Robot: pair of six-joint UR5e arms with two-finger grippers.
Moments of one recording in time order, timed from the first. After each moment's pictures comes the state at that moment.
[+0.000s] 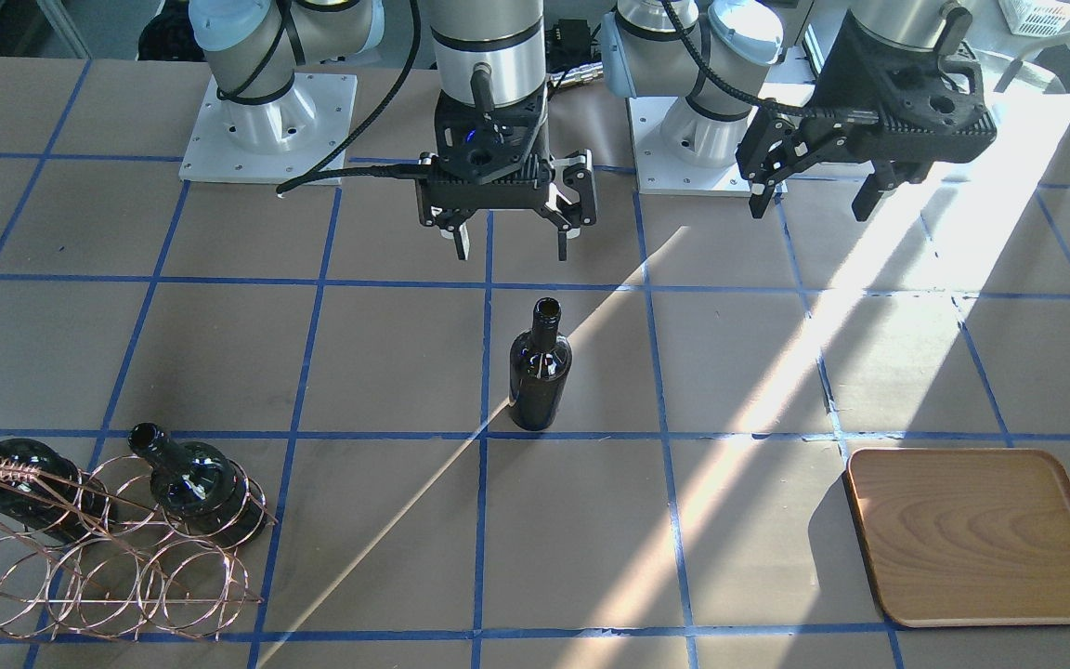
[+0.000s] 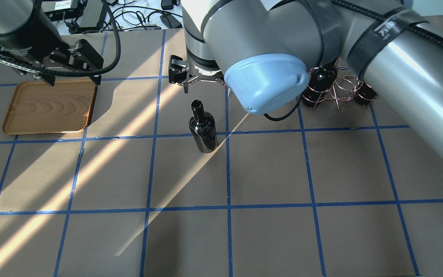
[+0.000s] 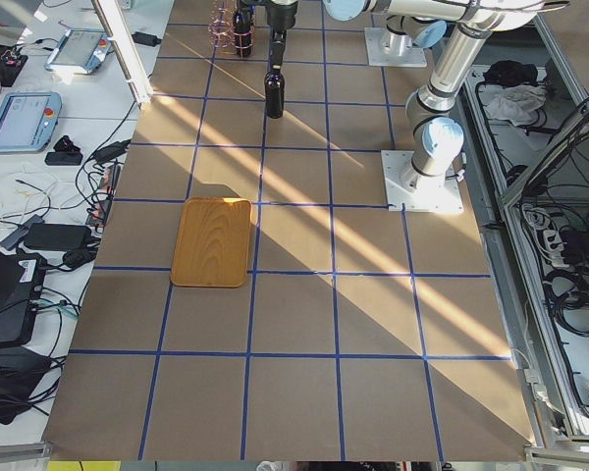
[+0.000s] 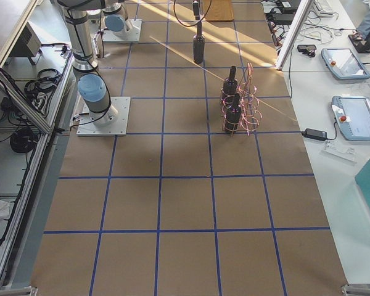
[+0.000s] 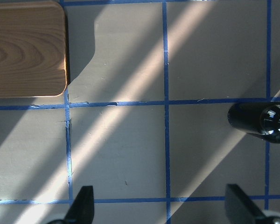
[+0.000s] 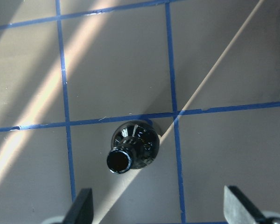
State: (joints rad) left arm -1.50 -1.50 -1.53 -1.58 1.58 0.09; right arm 1.98 -1.40 1.43 -1.79 -1.52 0.51
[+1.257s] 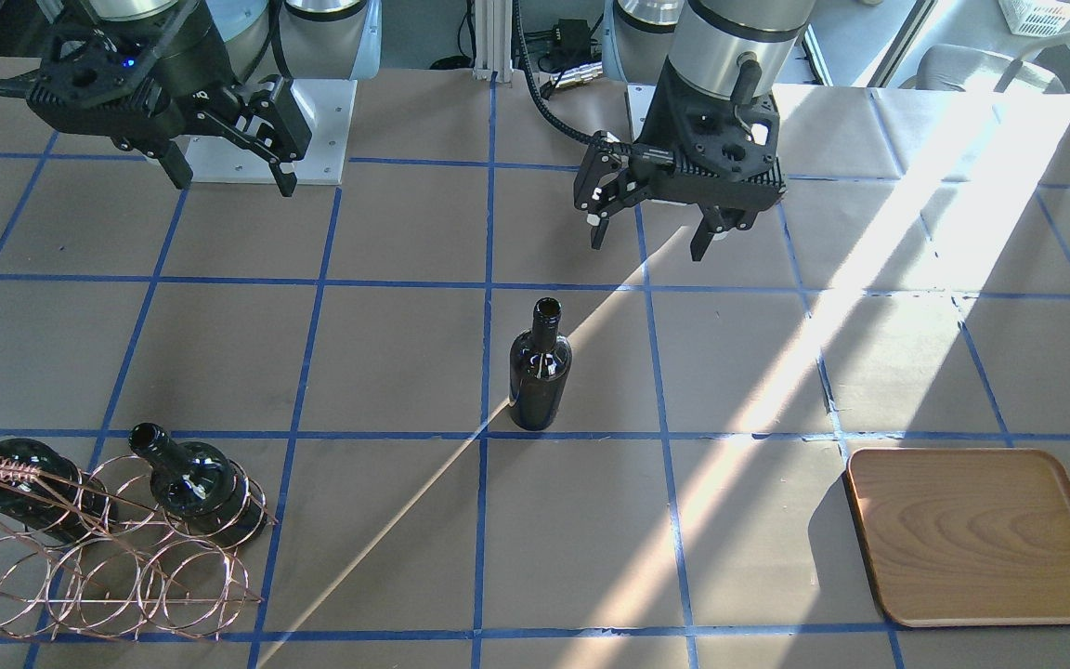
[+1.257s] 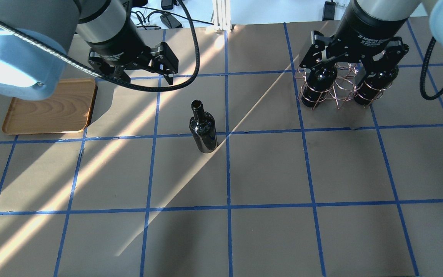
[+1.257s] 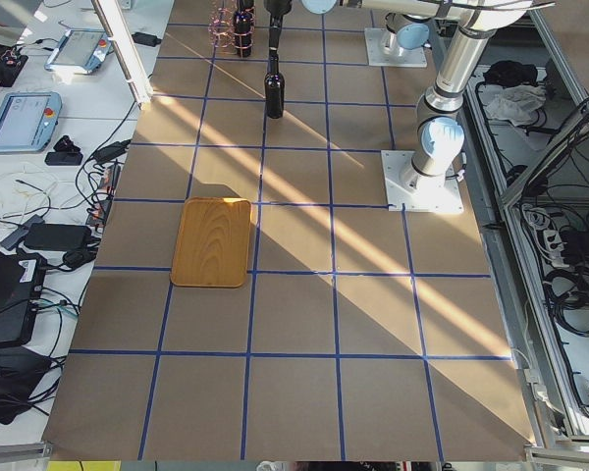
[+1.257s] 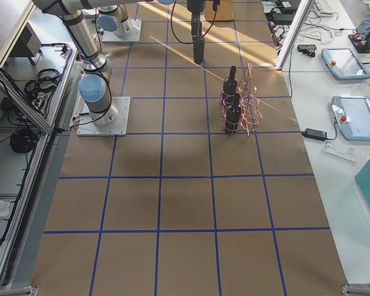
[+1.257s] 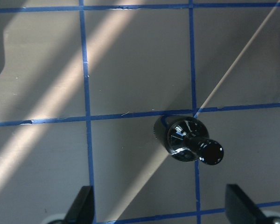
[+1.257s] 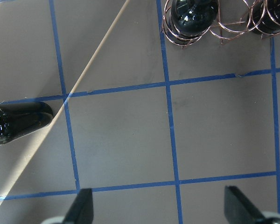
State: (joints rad) left arm -1.73 -1.62 -1.54 -1.41 1.47 -0.12; right arm 1.61 -1.64 1.54 -1.53 -1.52 0.15
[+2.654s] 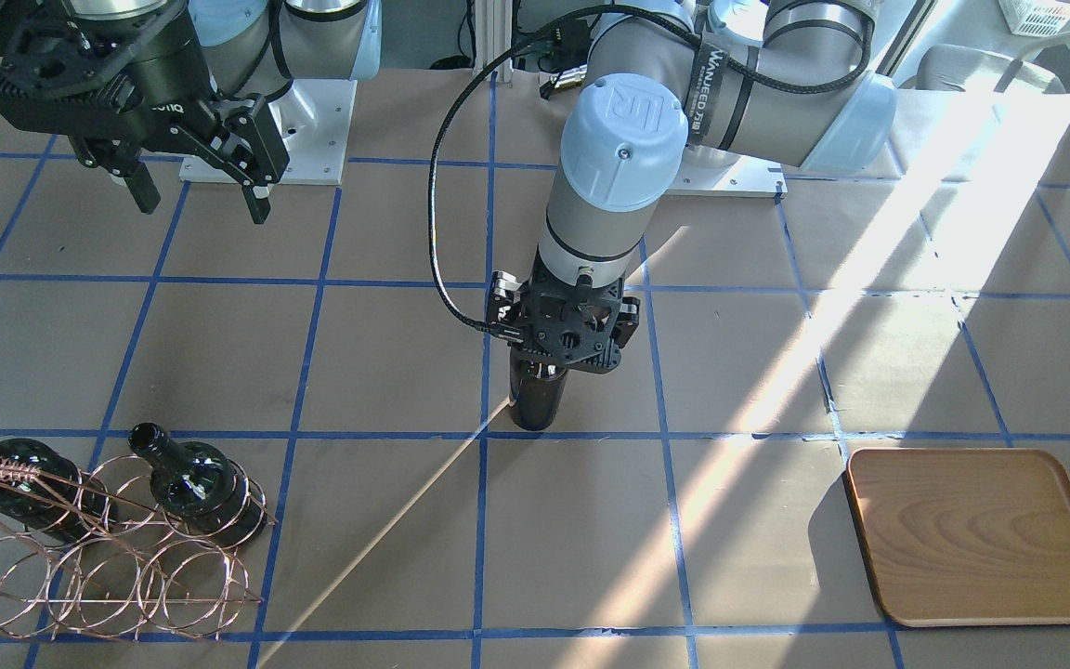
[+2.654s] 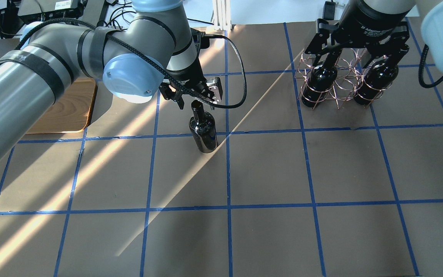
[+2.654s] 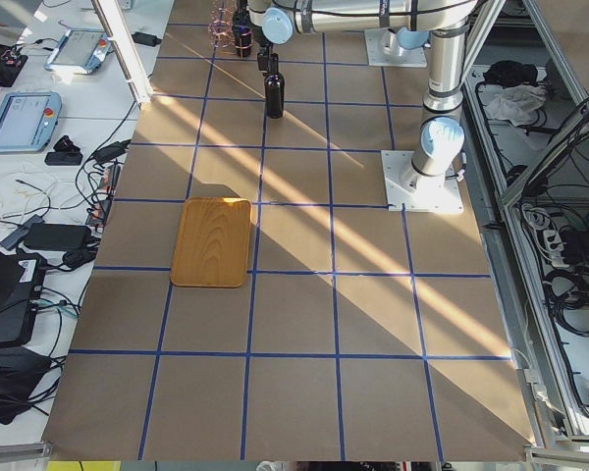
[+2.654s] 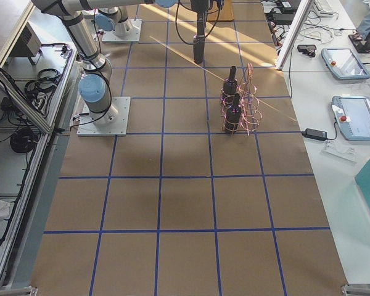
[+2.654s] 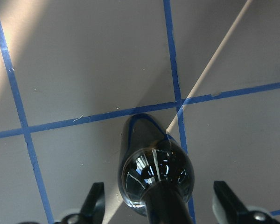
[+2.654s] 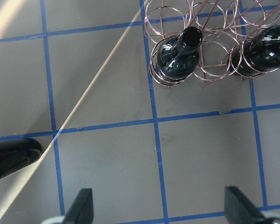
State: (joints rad) left arm -1.84 -1.86 -1.55 -1.34 1.48 -0.12; right arm 1.61 -1.62 1.54 -1.66 -1.58 0.14
